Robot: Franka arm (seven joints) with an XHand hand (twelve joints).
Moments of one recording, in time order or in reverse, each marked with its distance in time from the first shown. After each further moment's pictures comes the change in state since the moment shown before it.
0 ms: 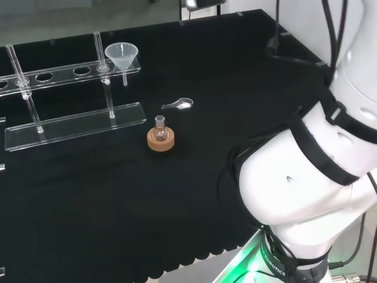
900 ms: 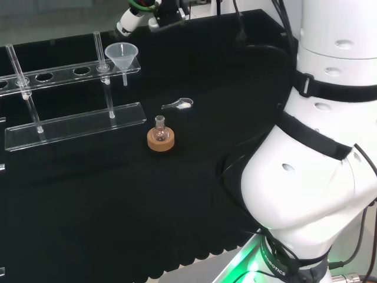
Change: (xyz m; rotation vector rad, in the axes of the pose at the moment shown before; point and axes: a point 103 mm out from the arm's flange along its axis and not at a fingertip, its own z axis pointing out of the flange) arm 0.081 0.064 0.052 0.163 -0.058 -0.098
